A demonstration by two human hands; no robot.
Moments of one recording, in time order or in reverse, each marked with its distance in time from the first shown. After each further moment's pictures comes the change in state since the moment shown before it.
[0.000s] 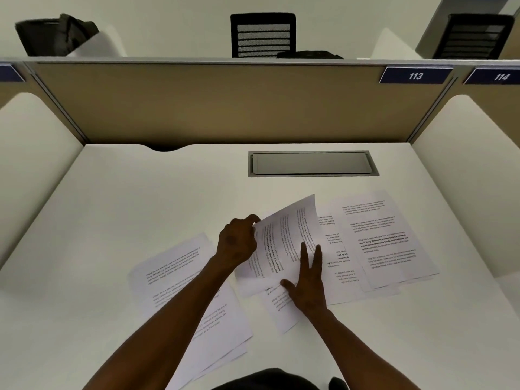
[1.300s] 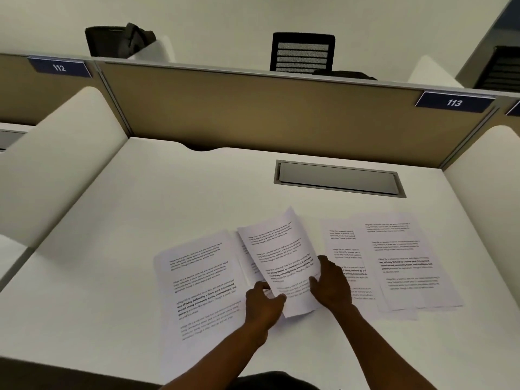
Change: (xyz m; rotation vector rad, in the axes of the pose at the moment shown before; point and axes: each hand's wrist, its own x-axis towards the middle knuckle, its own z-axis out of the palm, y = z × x) left_hand -0.129 0.022 0.067 -0.839 -0.041 -0.782; right_hand 0.019 -0.016 -0.038 -0.286 -0.166 -0.031
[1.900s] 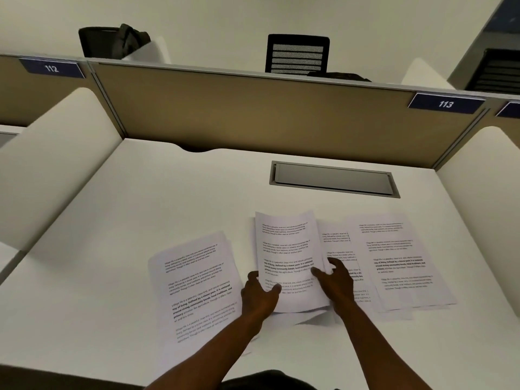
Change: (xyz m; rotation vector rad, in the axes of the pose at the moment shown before) left_hand 0.018 0.010 0.001 0.104 0.013 0.059; right_hand 0.003 0.006 -0.015 0.618 0.104 0.341
